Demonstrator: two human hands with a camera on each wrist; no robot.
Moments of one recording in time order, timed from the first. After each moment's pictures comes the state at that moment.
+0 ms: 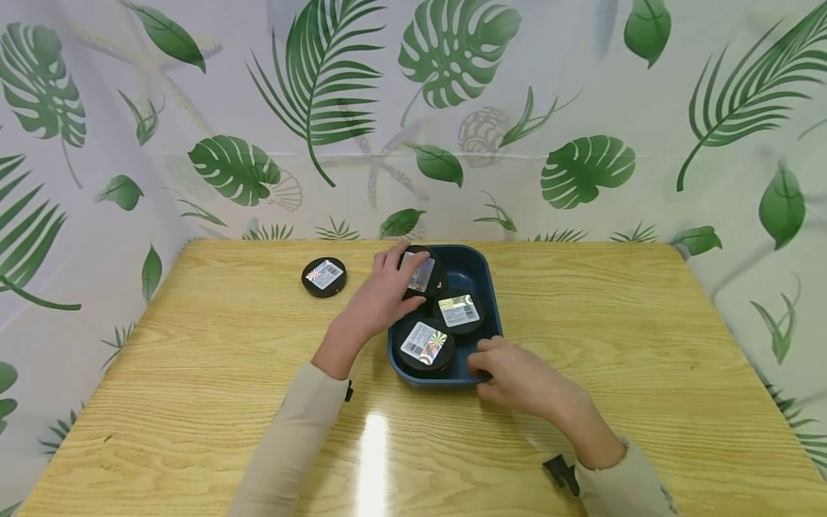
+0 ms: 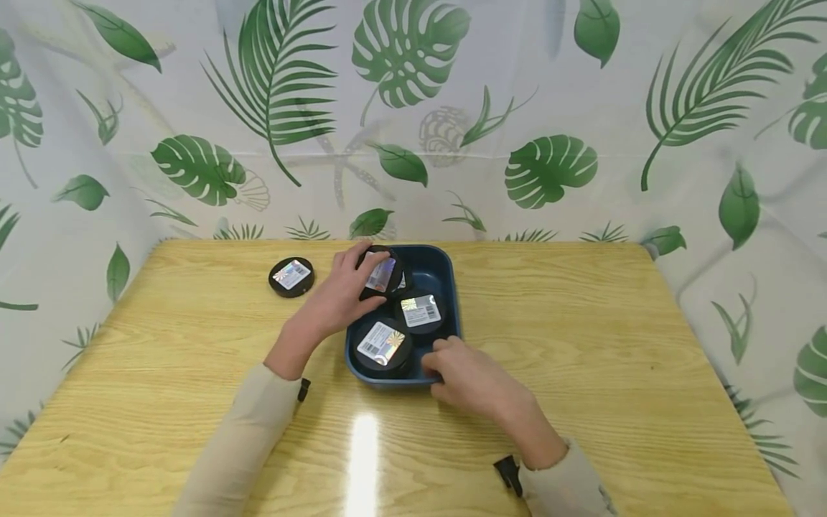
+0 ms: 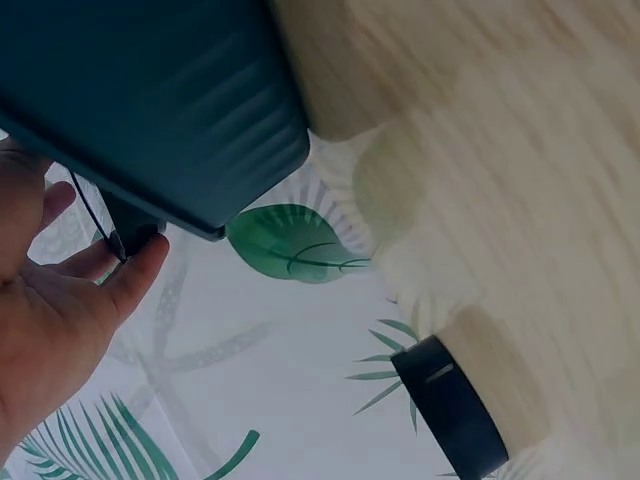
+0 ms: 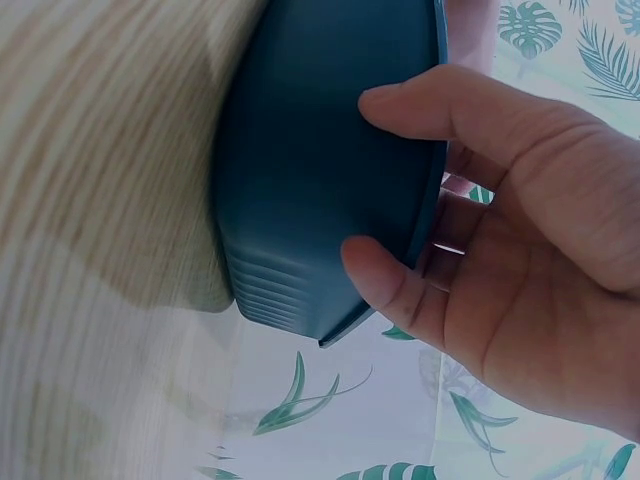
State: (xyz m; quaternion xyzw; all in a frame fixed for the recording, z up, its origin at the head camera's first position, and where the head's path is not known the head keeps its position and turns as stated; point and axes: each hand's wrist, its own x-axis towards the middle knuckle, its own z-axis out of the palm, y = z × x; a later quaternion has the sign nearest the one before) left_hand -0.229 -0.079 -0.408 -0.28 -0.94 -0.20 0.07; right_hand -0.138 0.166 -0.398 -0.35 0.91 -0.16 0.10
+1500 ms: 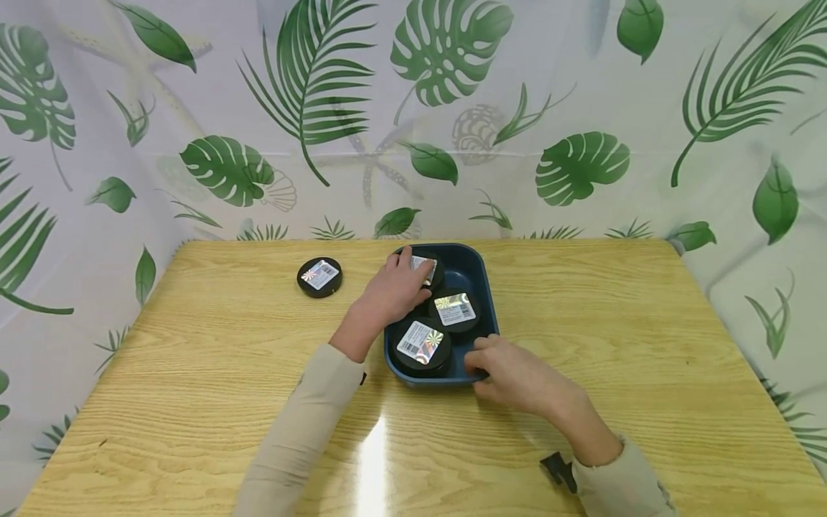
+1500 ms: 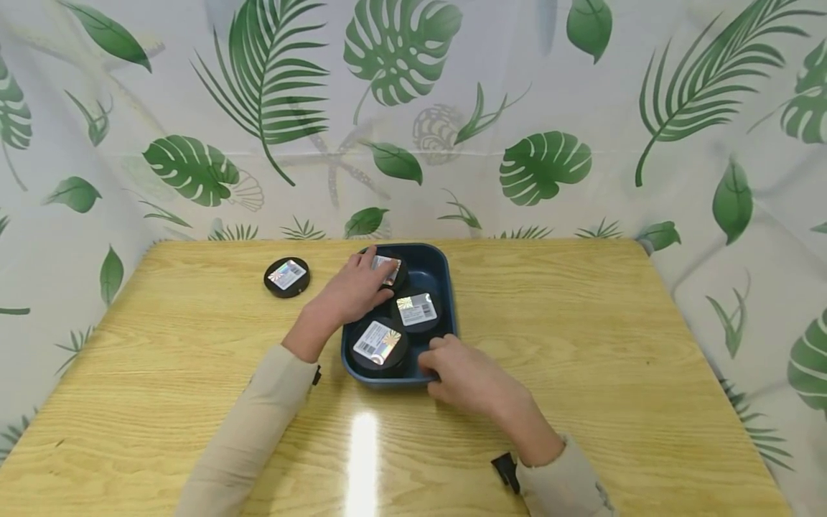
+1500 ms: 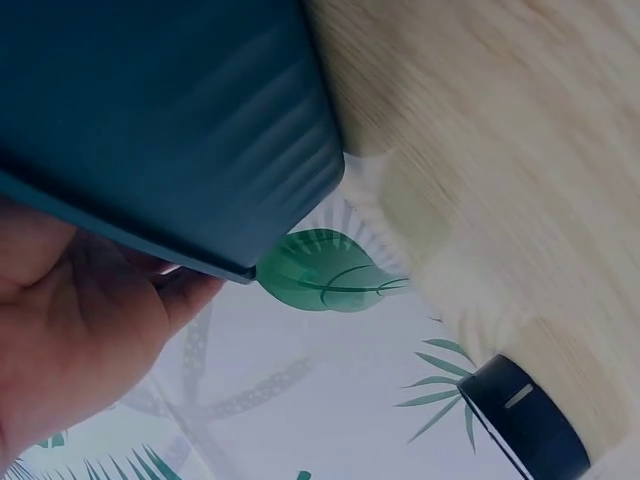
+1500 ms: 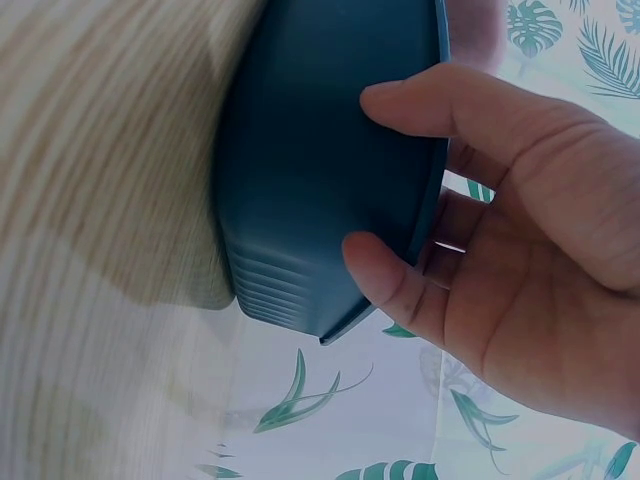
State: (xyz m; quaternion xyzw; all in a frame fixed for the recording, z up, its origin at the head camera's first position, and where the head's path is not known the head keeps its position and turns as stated) left_hand -0.246 -0.048 -0.402 -0.24 -0.97 -0.04 -0.06; right_hand -0.139 0.167 -0.398 -0.36 0.91 -0.17 0.11
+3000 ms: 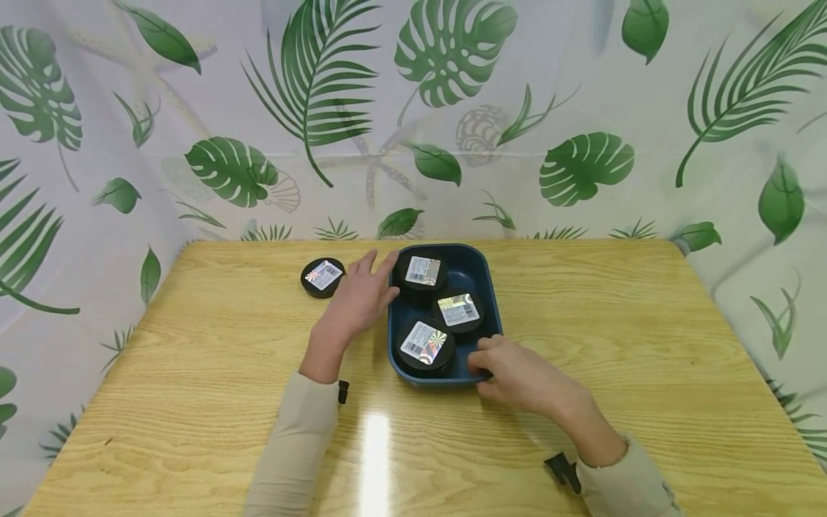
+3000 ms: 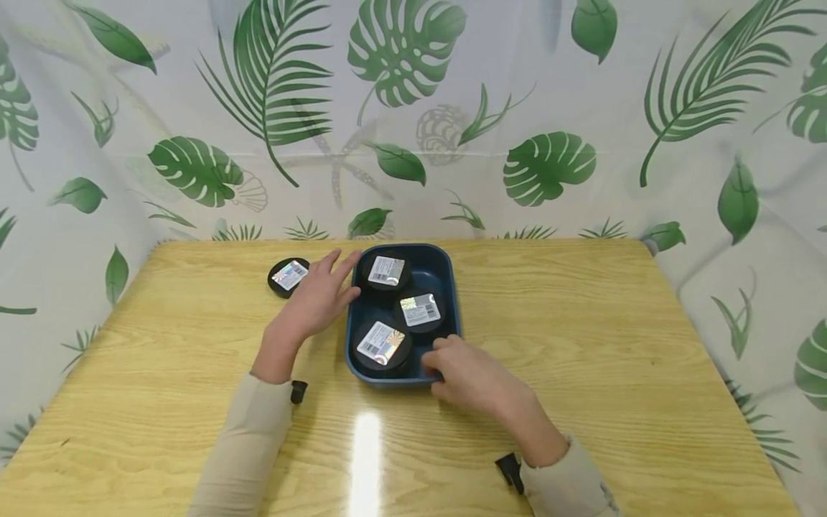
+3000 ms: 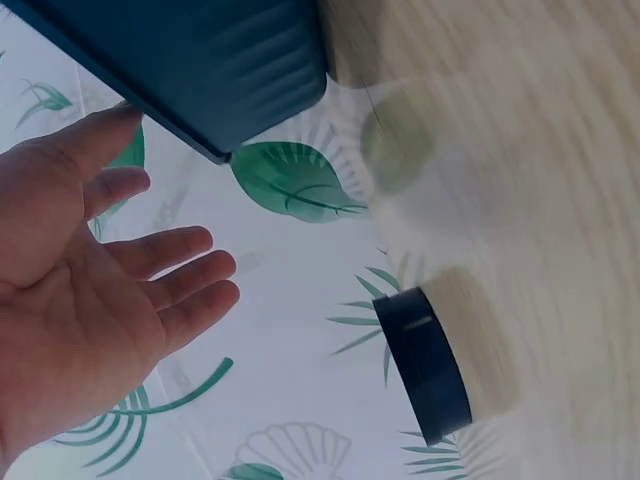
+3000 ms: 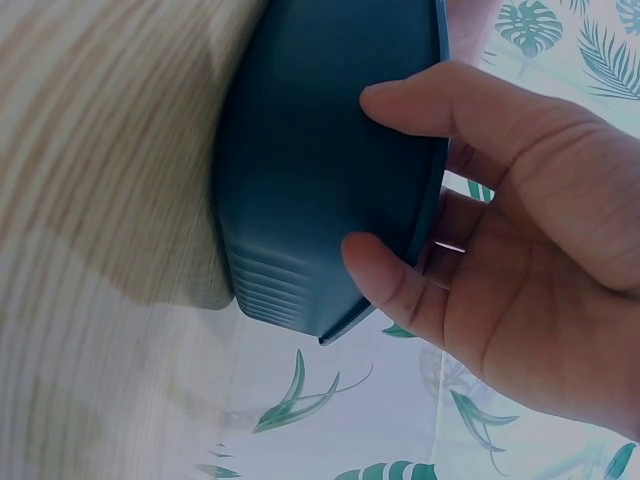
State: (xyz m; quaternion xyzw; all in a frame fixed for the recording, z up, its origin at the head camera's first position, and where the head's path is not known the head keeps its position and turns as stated) left_hand -0.223 -0.102 -0.402 -0.16 -0.97 -0.18 -0.01; right_hand -0.139 0.166 -0.395 -0.35 0.91 -0.17 0.12
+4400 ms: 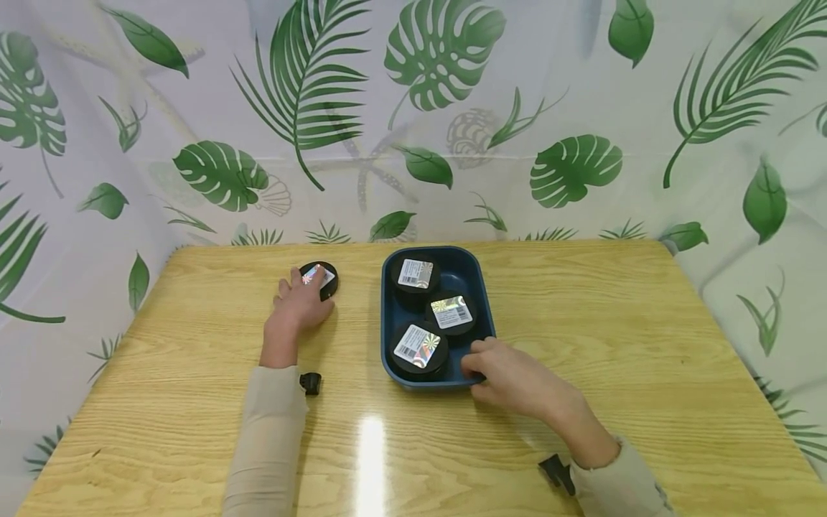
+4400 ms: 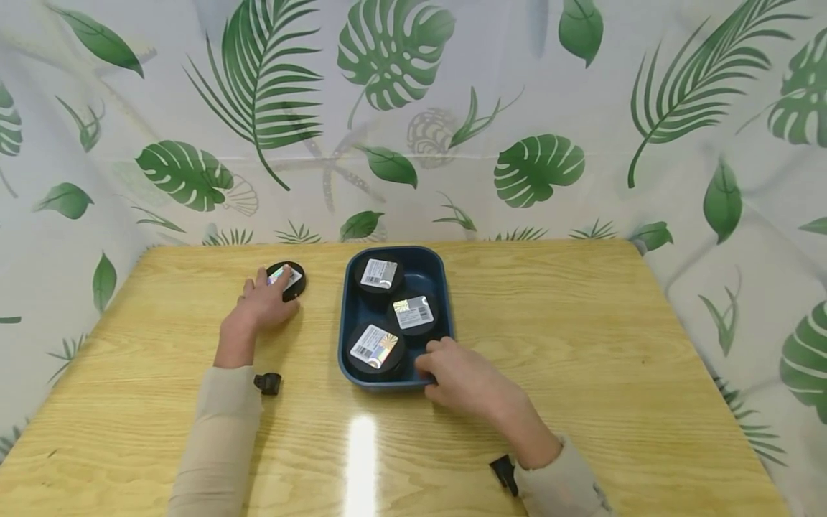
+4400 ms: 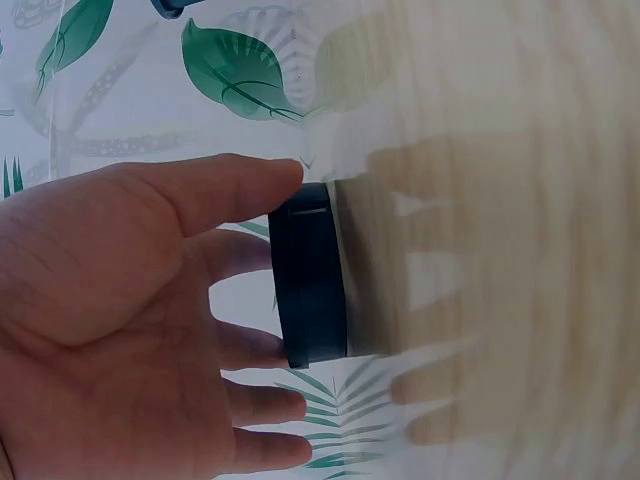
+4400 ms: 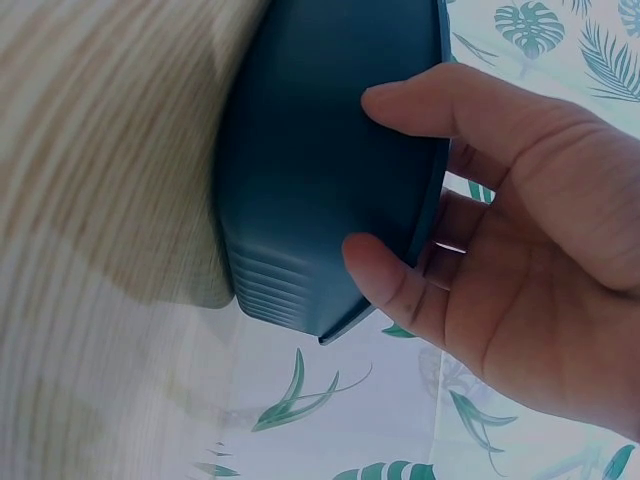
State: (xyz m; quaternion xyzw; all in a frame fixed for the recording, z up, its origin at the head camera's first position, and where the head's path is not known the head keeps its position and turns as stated) left_hand -0.242 -0.177 -0.424 0.02 -0.96 -0.22 -0.17; right_hand -0.137 0.167 -0.396 -0.35 0.91 -0.17 0.10
